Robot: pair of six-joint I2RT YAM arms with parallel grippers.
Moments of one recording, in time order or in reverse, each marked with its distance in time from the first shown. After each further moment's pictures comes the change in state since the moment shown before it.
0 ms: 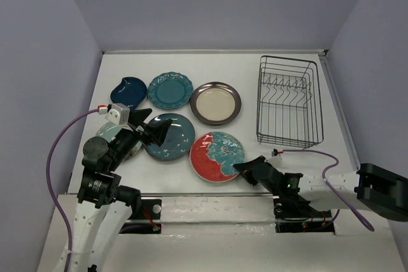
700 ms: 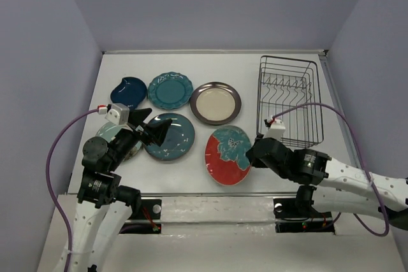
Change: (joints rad) left arm 0.000 0.000 0.000 0.006 0.000 0.000; right arm 0.005 -0.257 0.605 -0.949 0.053 -0.710
